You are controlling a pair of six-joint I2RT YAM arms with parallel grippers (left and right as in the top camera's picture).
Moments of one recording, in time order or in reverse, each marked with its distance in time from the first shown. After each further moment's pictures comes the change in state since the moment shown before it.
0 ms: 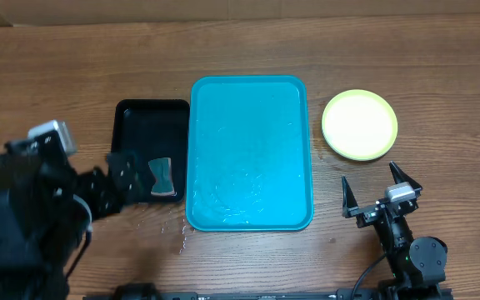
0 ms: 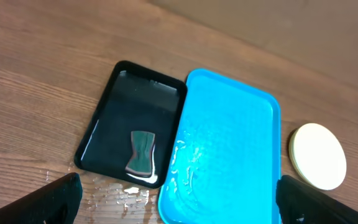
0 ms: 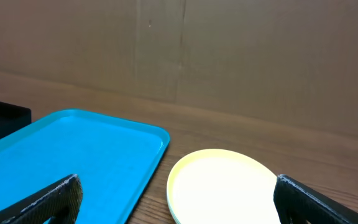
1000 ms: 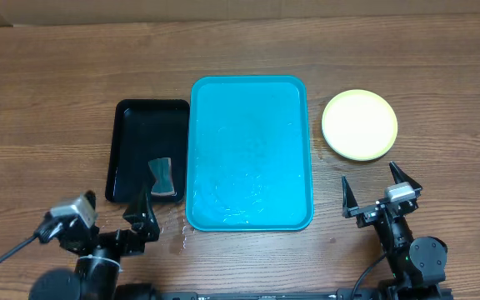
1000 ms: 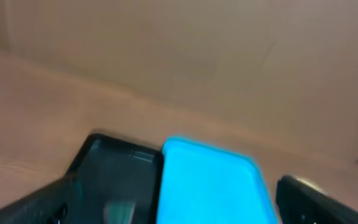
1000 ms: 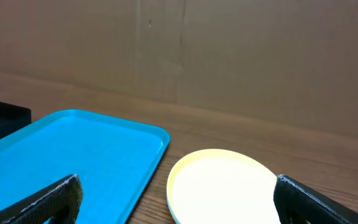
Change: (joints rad) left arm 0.000 -0.680 -0.781 0.652 0.017 -0.016; right arm 0.000 0.000 0.000 -0.001 0.000 0.000
